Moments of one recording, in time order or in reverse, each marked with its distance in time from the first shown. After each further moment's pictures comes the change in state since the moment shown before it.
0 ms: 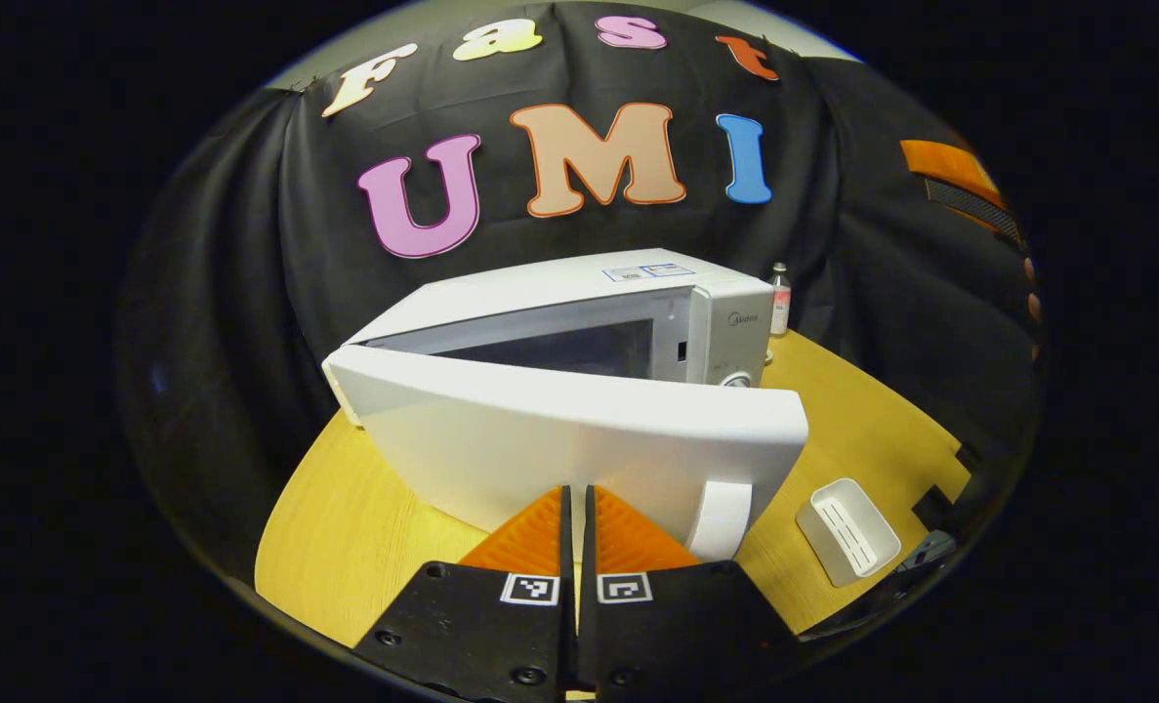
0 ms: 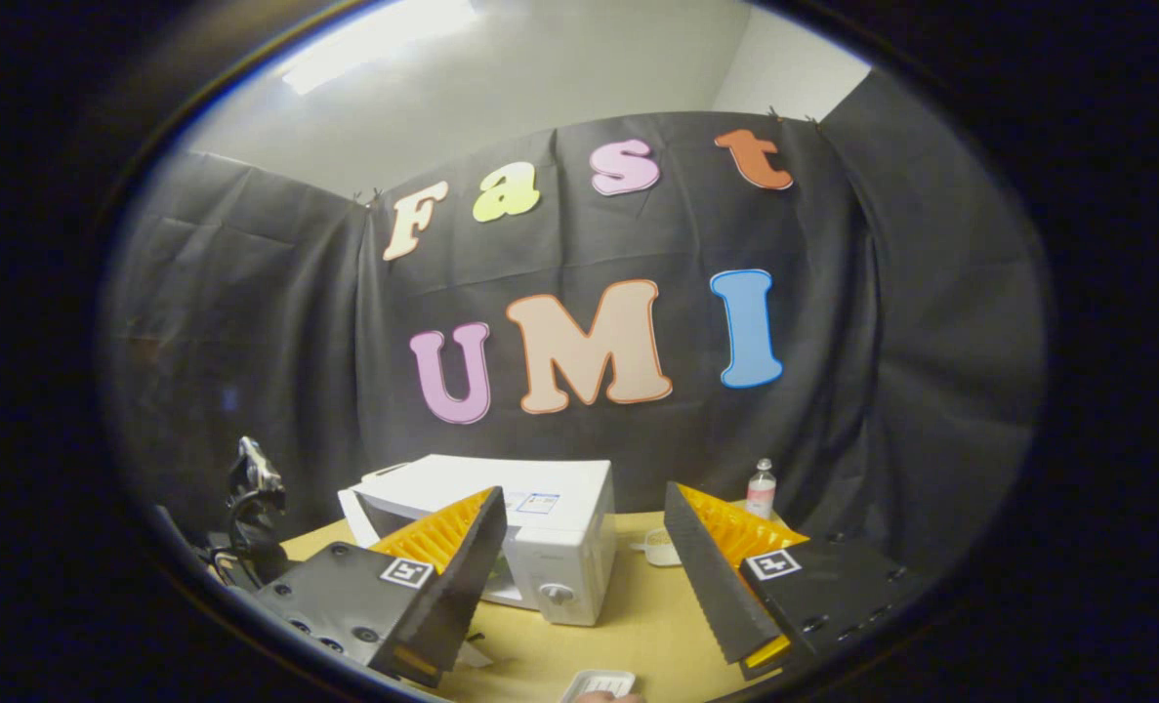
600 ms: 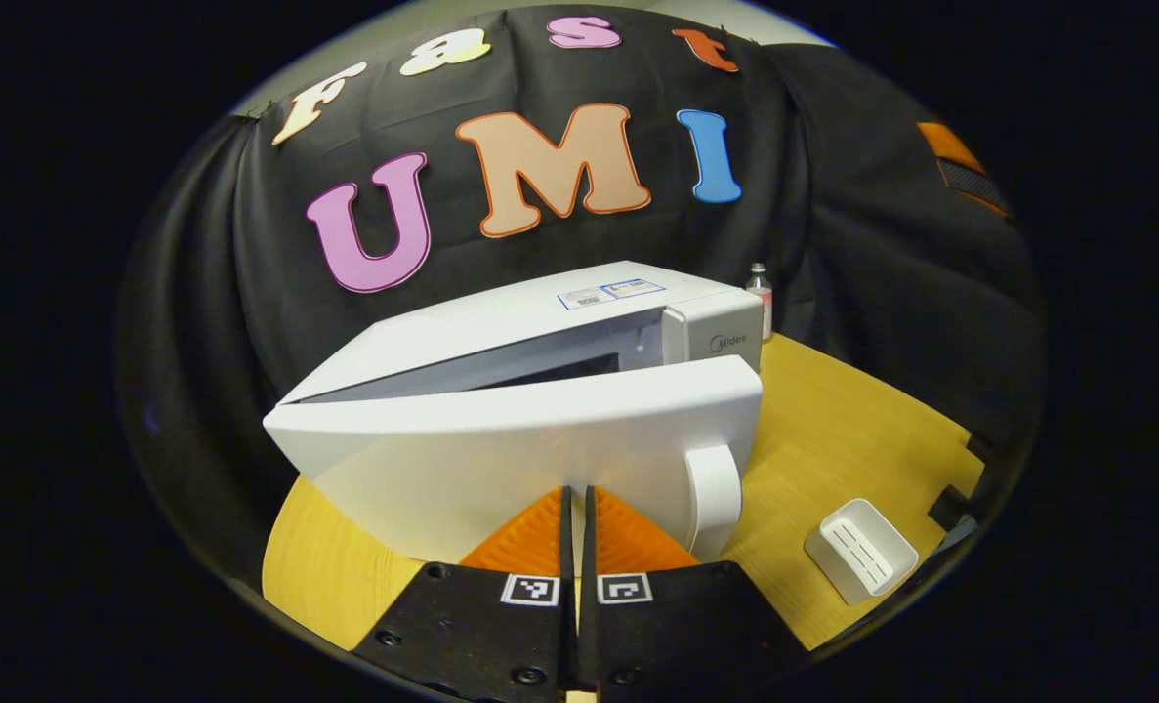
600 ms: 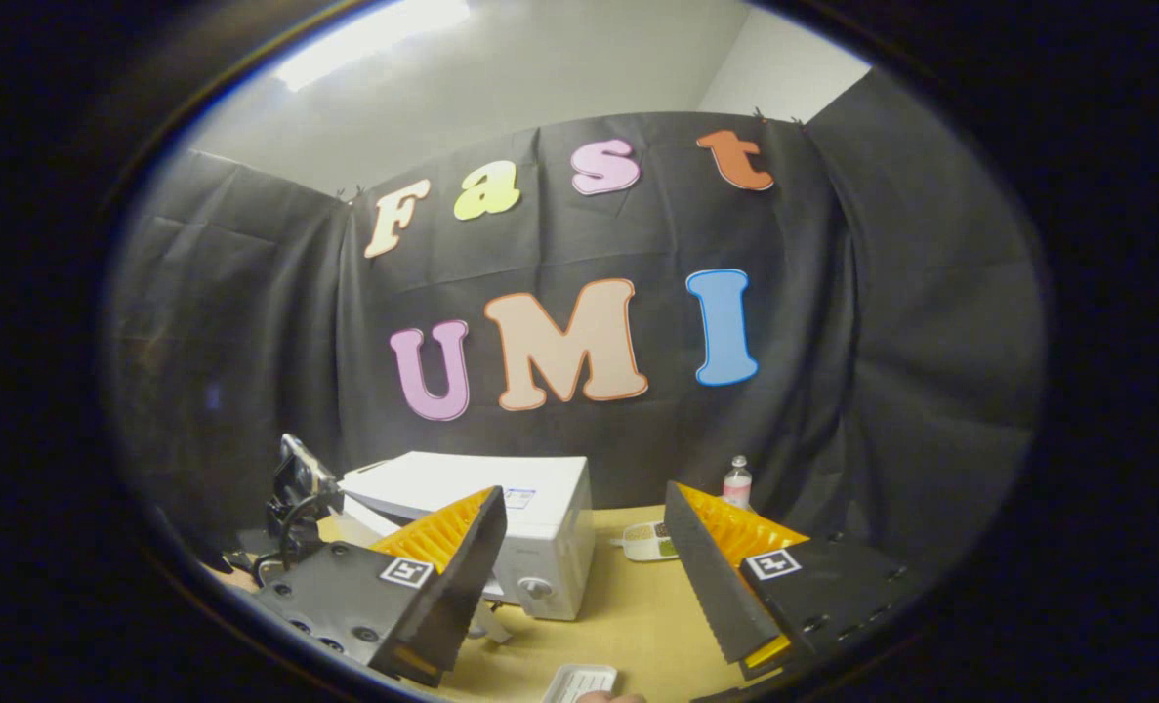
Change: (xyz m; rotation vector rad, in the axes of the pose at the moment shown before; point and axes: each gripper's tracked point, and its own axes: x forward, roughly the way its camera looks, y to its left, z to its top) left arm 0.049 -0.022 0.027 0.085 -0.039 -0.065; right arm -0.012 -0.017 0.005 0.006 0.000 -0.060
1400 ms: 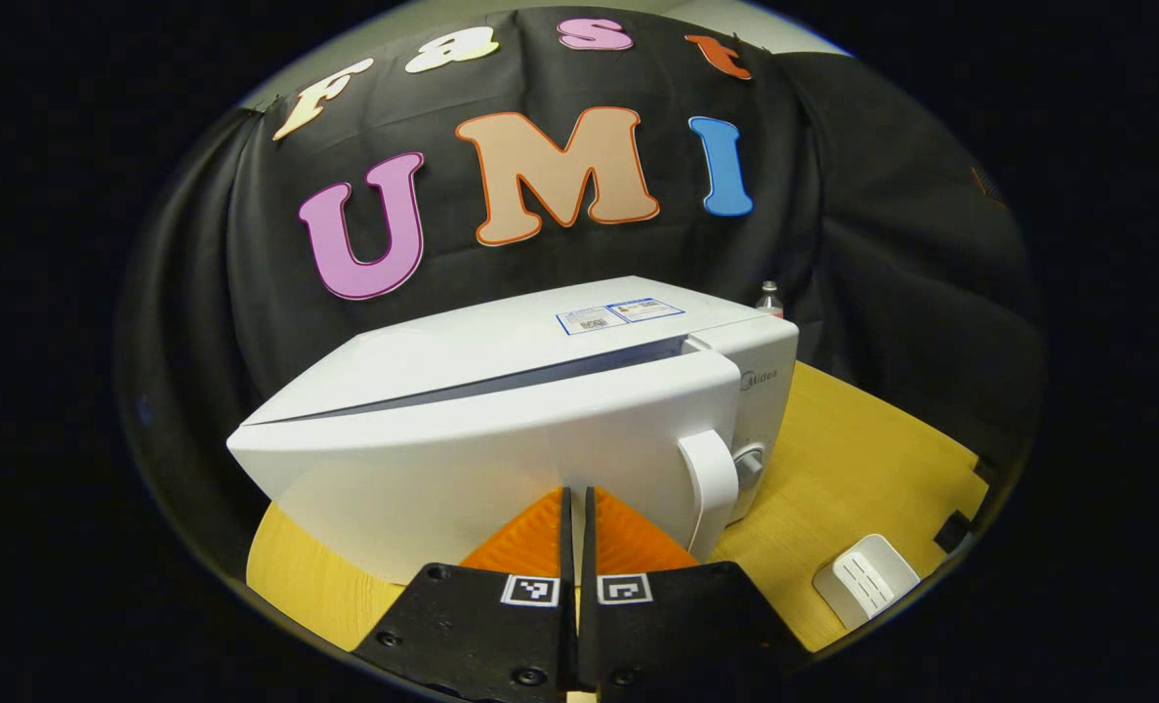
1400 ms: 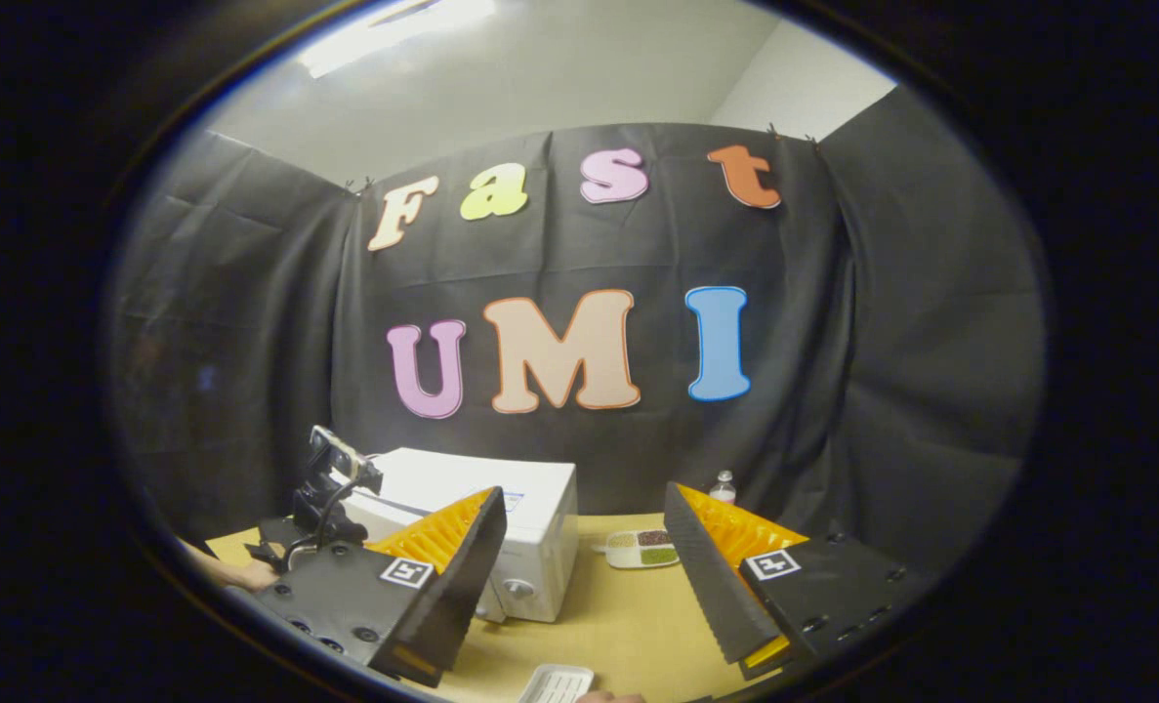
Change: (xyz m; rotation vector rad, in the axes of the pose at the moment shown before) left arm 0.041 0.004 0.019 -0.037 -0.052 0.003; right arm -0.002 -0.002 0.009 -0.054 -0.012 -0.005
